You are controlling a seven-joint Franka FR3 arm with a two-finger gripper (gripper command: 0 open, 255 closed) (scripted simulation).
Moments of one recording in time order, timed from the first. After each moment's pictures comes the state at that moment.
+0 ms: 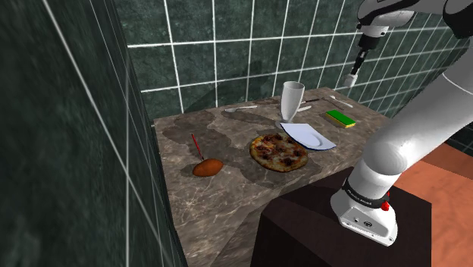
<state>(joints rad) -0.15 -0.26 -0.89 -2.02 -0.19 1.97 -1.11</state>
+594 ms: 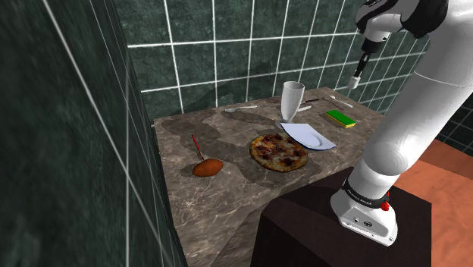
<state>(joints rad) -0.14 -0.01 -1.05 -1.91 0.03 2.02 -1.33</state>
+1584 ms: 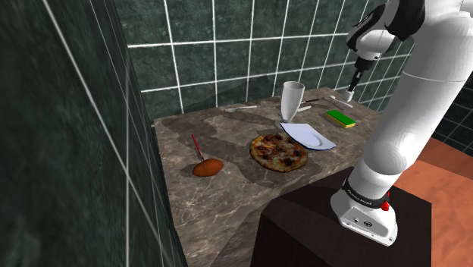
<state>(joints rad) -0.16 0.09 -1.05 -2.05 0.15 2.21 -1.42</state>
